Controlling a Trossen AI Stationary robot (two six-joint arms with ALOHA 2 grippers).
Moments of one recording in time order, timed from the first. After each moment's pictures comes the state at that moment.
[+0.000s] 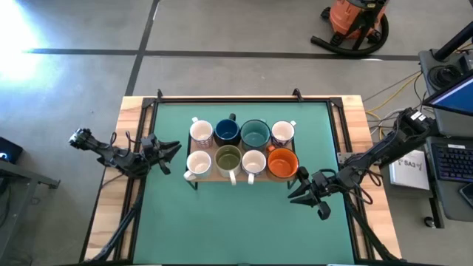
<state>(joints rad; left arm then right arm) -0.46 0.01 0.01 0.05 -0.99 -0.31 0.63 1.04 0.22 0.86 0.29 0.34</state>
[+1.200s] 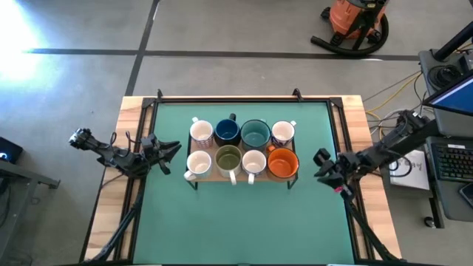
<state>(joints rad) -0.46 0.01 0.01 0.05 -0.99 -0.31 0.63 0.40 0.04 0.86 0.27 0.18</state>
